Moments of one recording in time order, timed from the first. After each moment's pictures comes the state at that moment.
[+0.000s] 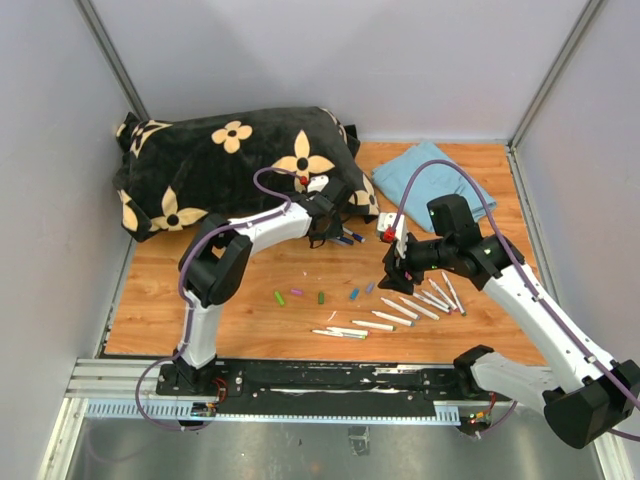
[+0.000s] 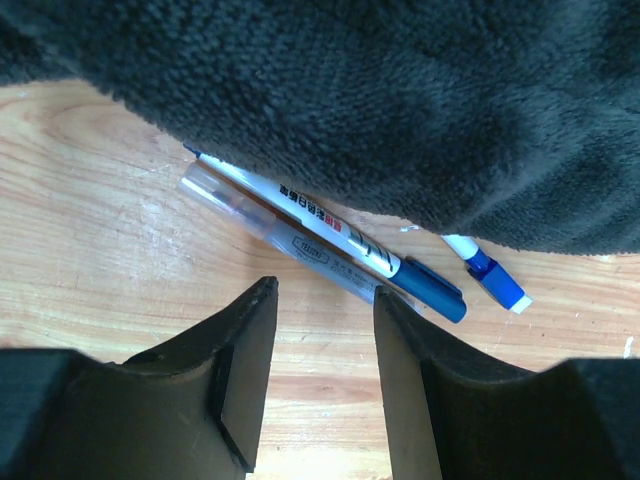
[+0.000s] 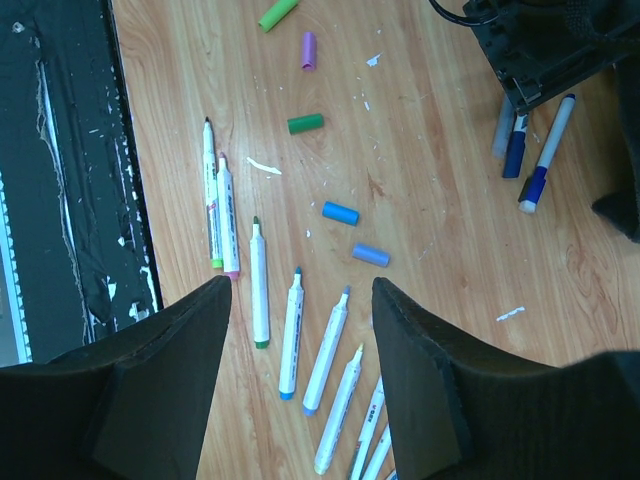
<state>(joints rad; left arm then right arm) -0.72 2.03 1.49 -0.48 -0.37 -0.82 0.49 1.04 1.02 -0.81 -0.67 -0.61</state>
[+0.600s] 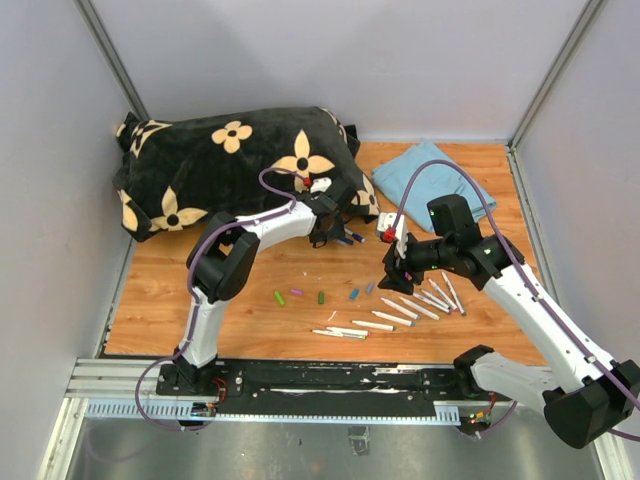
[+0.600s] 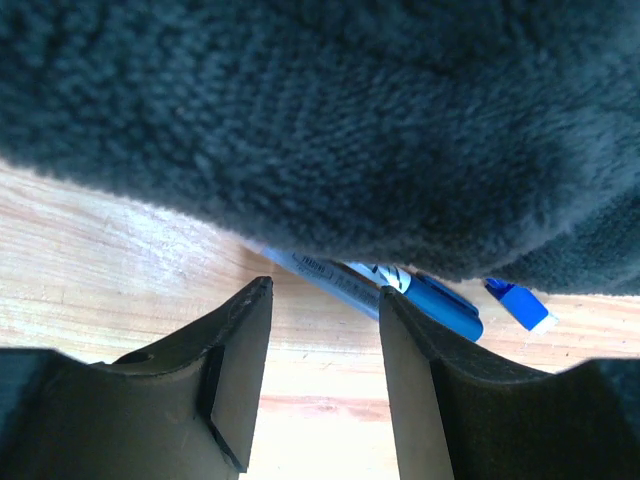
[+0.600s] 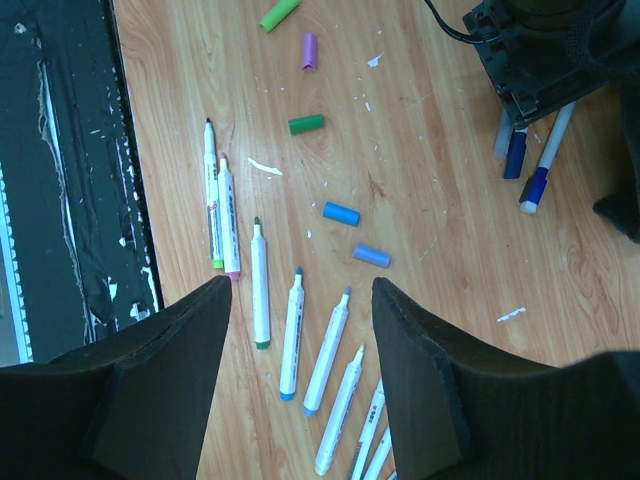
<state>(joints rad) -0.72 2.09 1.54 -0.52 -0.37 -0.81 0.49 1.04 1.02 -0.81 -0.68 -0.60</state>
